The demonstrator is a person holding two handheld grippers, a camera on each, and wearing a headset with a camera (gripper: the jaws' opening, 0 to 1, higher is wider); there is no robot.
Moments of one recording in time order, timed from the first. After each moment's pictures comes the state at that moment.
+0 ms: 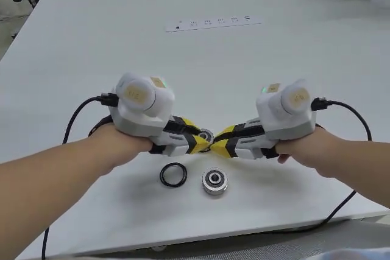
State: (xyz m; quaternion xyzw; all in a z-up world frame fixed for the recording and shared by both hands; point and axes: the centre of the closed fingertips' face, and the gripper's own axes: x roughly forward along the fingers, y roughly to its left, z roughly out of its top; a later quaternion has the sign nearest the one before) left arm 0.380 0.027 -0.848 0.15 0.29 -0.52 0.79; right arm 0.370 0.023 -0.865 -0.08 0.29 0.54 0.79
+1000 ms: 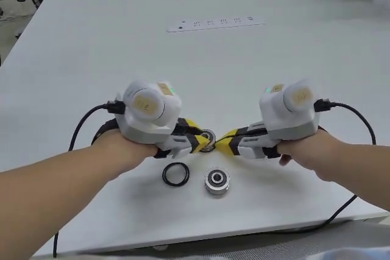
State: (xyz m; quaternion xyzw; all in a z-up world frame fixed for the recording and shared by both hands) left arm 0.375 0.026 -0.847 0.19 0.27 -0.50 0.80; right arm 0.372 0.021 -0.867 -0.01 0.33 0.50 0.80
